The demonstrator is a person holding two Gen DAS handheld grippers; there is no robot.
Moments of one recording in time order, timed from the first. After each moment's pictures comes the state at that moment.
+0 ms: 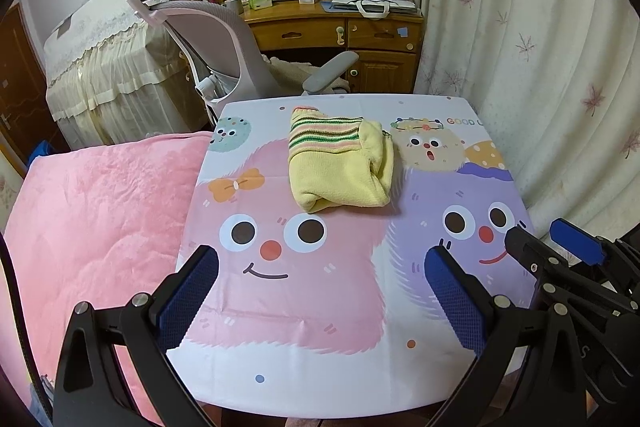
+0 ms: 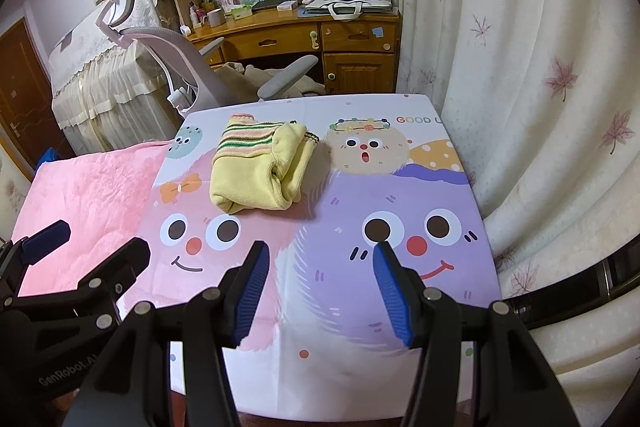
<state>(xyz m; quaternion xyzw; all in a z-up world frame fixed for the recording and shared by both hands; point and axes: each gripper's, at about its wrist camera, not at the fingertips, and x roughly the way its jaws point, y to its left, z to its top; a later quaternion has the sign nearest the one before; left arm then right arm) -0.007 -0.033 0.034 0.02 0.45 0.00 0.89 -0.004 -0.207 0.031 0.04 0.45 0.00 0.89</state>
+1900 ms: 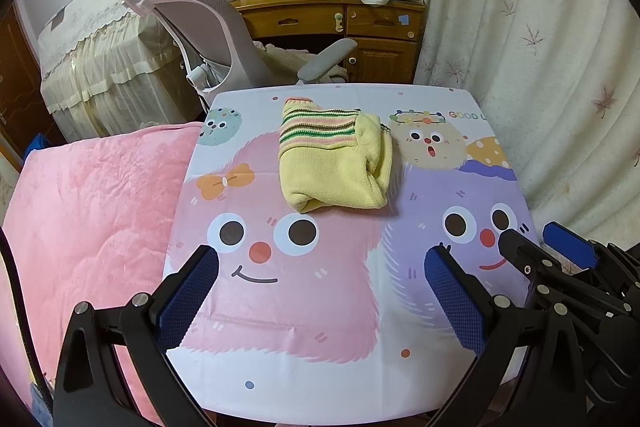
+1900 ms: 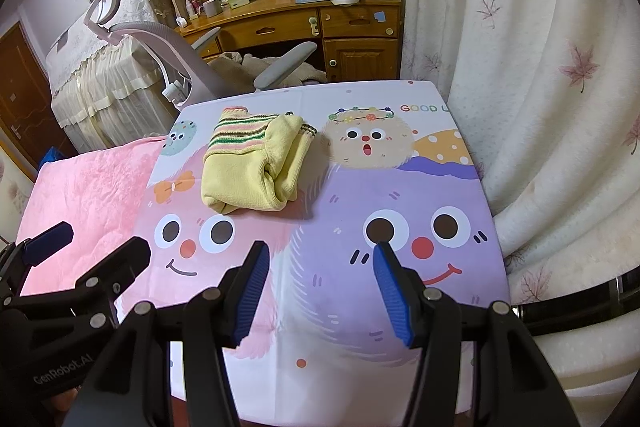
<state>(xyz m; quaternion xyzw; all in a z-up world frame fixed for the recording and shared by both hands) 0.018 -0.031 0.023 0.02 0.47 -0.02 0.88 0.004 -0.218 0.023 0.04 0.46 0.00 0.89</state>
